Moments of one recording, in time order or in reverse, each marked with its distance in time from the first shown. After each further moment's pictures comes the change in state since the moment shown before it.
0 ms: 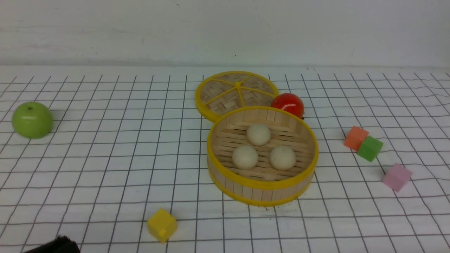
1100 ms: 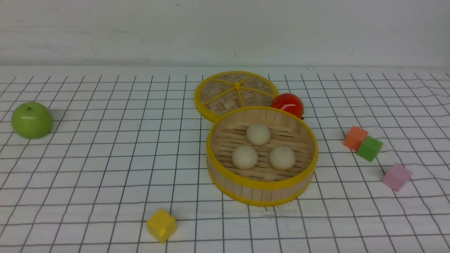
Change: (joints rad) right arm 0.000 -0.001 0.000 0.000 0.000 -0.003; left arm 0.454 -0.163 0.140 0.007 0.319 -0.177
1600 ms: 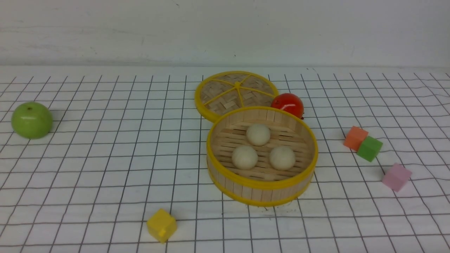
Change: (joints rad) right arm 0.000 0.000 0.000 0.000 0.000 0.000; left arm 0.000 0.000 0.000 0.000 0.000 0.000
